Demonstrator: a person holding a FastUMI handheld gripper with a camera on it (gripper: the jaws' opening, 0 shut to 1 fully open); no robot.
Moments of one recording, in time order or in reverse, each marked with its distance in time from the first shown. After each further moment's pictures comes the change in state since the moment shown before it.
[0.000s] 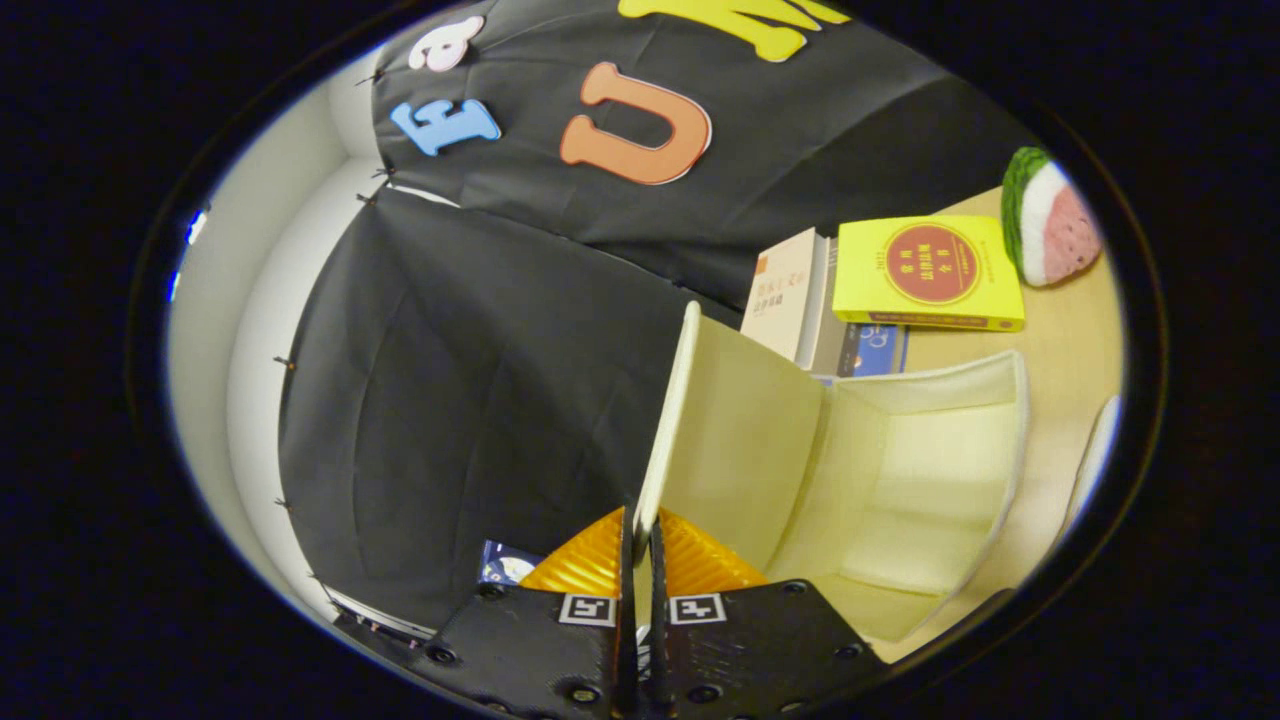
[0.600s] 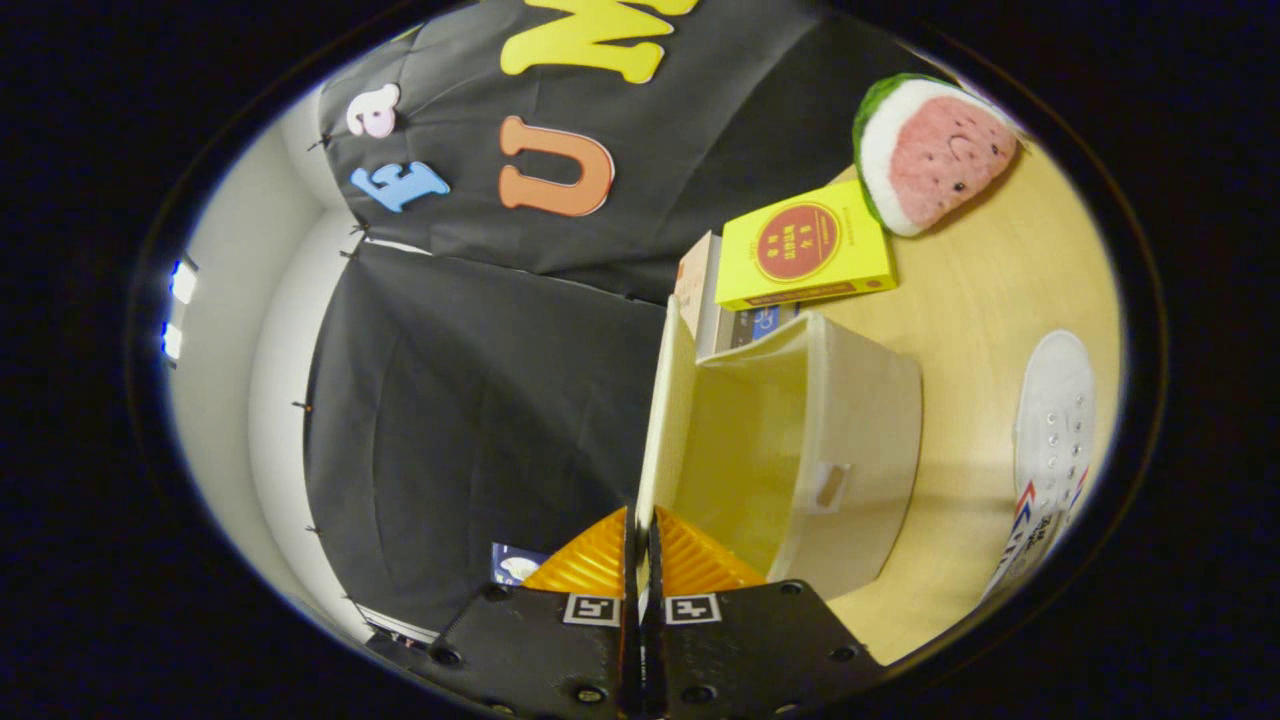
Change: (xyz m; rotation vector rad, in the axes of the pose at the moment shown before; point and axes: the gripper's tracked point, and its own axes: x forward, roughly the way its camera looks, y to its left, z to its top) arm -0.106 -0.119 -0.026 0.136 -0.048 0.056
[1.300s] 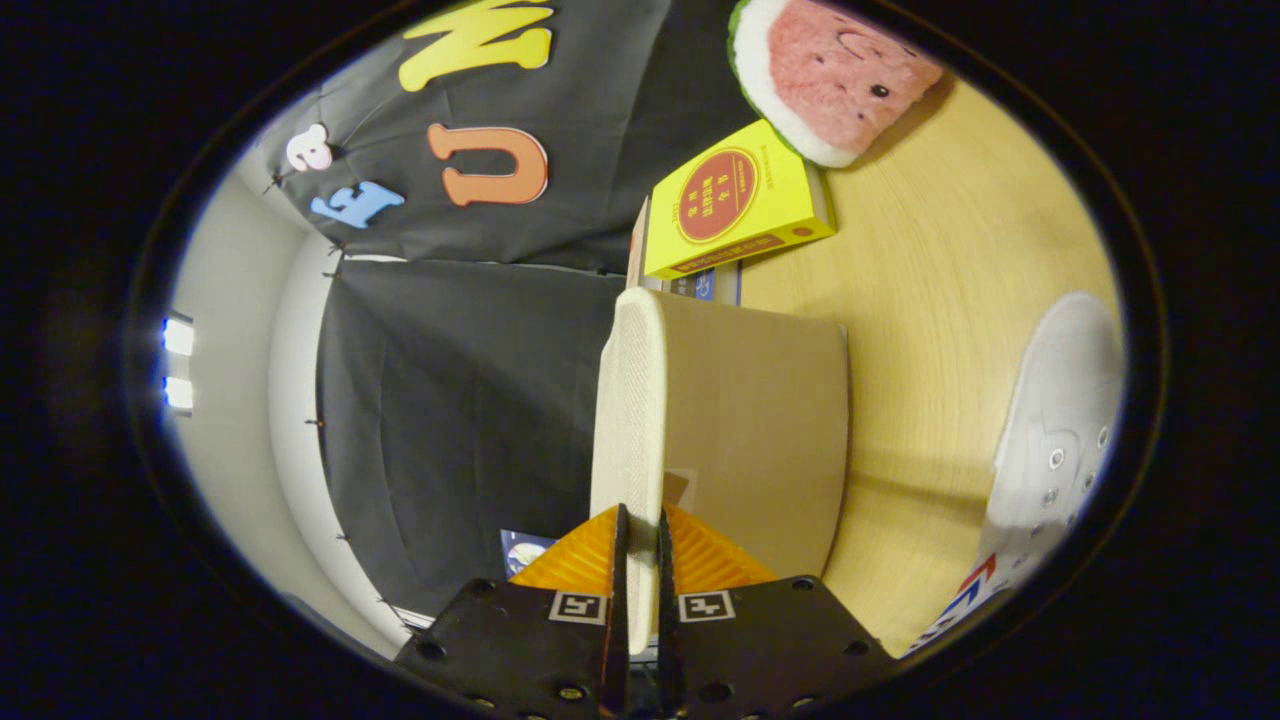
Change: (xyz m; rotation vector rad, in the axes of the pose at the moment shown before) arm 0.006 -0.131 0.003 0.113 0.099 0.056
